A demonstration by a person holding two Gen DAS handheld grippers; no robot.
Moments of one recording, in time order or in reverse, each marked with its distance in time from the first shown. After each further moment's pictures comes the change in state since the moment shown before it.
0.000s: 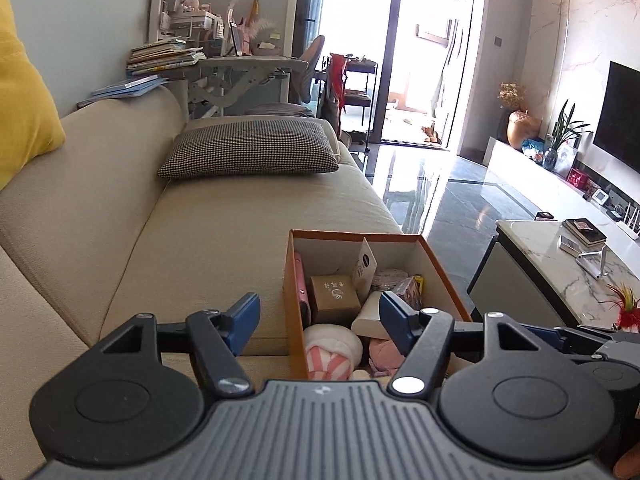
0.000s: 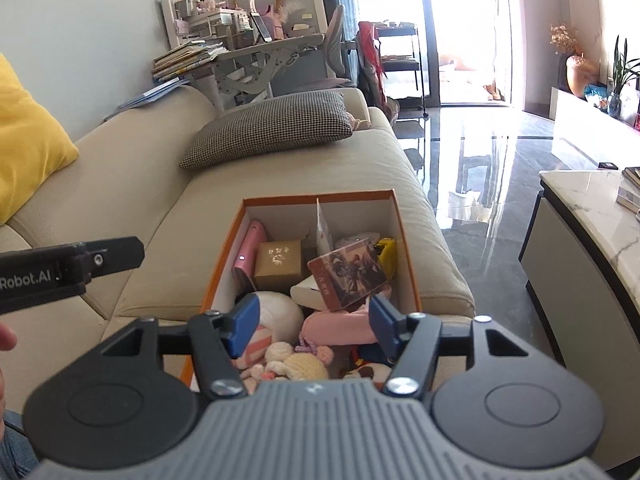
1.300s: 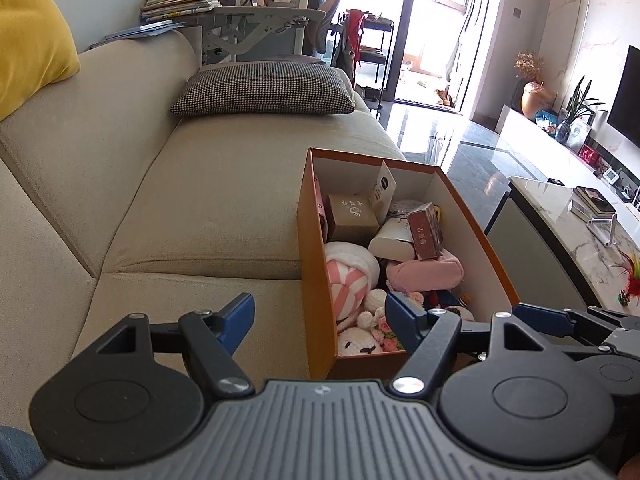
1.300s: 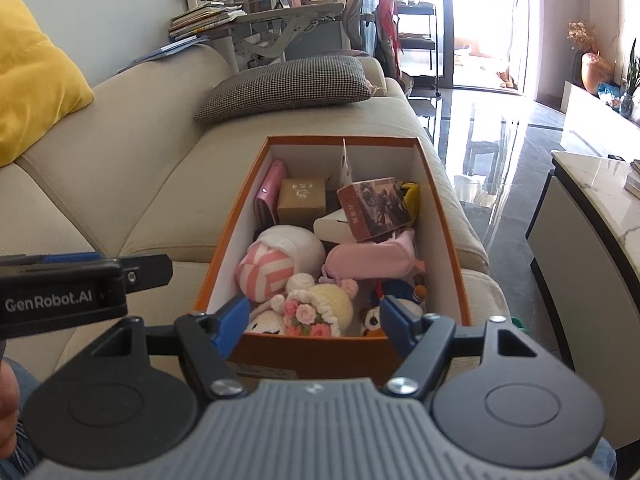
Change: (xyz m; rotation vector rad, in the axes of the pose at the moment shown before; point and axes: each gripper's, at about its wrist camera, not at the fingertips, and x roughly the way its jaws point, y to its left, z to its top) left arm 0.015 0.017 -0.055 -0.042 0.137 0.008; right arm 0.009 0.028 -0.049 -0.058 0.080 -0.002
